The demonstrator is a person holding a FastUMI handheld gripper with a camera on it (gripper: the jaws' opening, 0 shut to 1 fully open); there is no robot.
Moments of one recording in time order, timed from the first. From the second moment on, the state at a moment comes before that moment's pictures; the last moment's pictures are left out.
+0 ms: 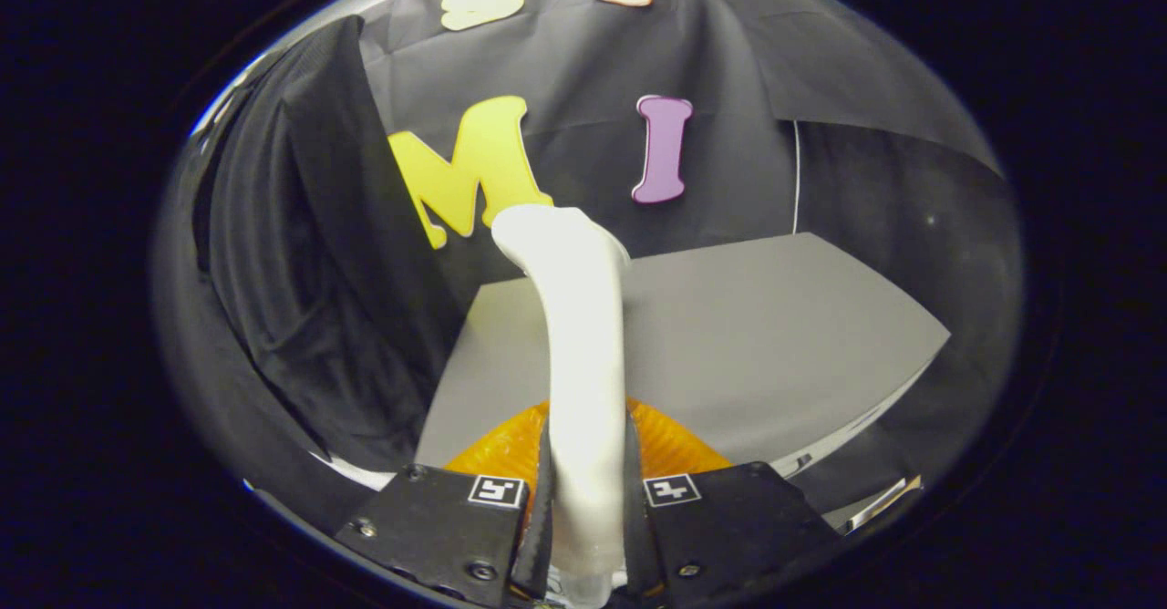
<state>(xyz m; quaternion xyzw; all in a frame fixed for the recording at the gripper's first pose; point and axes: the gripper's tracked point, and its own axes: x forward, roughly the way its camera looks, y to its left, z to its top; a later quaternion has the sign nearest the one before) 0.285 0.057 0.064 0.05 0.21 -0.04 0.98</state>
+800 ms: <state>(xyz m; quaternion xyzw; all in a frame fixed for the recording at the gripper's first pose) 0.173 0.200 0.232 0.05 -0.06 0.00 1.00</state>
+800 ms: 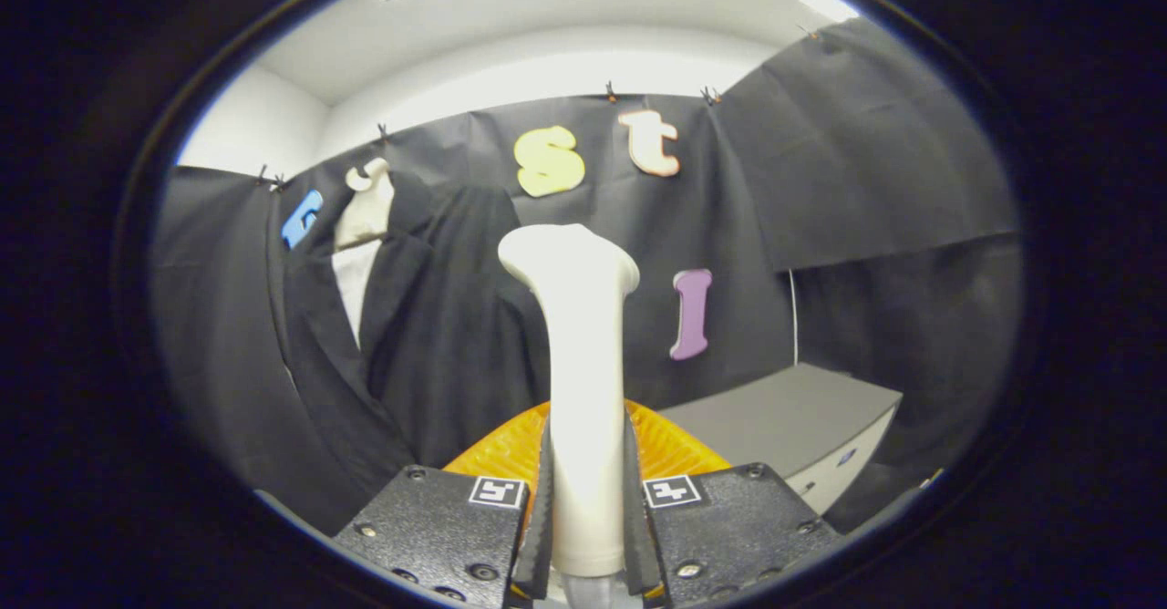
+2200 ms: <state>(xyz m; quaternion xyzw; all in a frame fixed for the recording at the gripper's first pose) 0.253 0.309 0.244 0.00 -0.13 0.08 0.99</state>
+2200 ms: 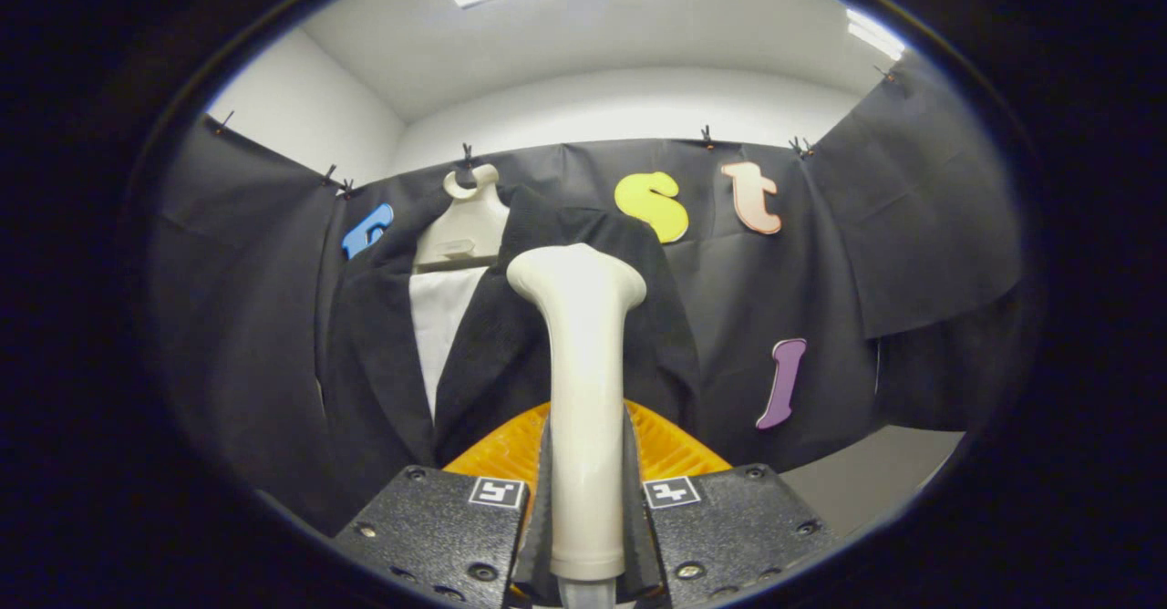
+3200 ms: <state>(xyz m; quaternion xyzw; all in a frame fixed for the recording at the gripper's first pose) 0.221 0.304 0.114 -0.03 -0.03 0.07 1.00</state>
